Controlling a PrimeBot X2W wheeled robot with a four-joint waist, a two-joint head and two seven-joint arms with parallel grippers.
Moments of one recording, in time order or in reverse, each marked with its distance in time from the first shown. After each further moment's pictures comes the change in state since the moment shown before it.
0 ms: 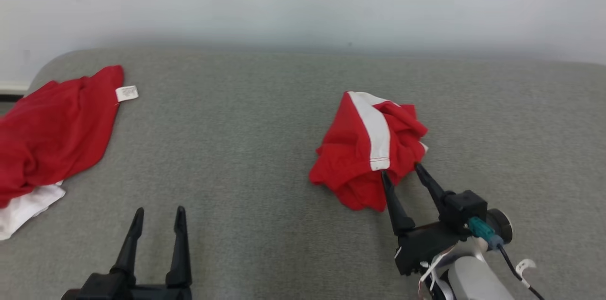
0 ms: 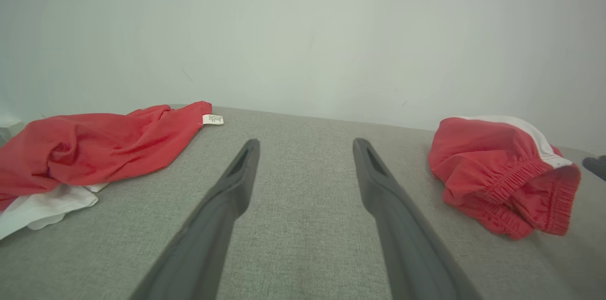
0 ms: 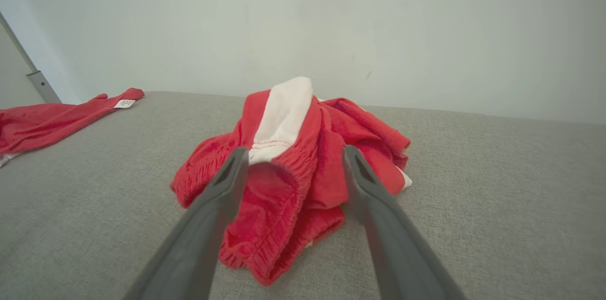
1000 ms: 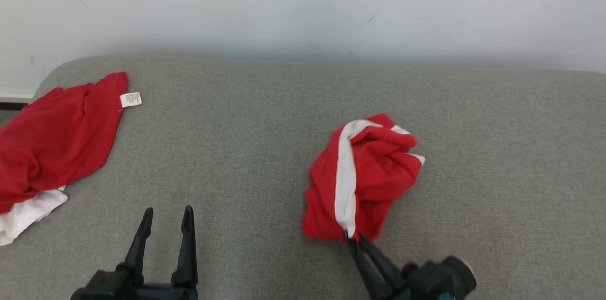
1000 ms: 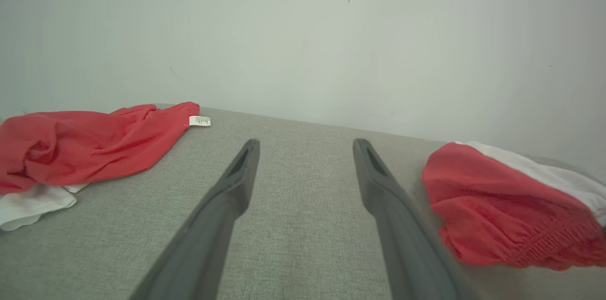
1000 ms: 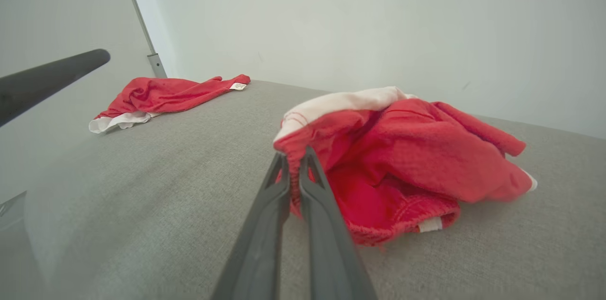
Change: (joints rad) left arm -0.030 0.000 -0.031 0.037 -0.047 -0.011 0.000; right arm 0.205 -0.058 0.257 -0.262 0.019 0.000 0.000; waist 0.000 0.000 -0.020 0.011
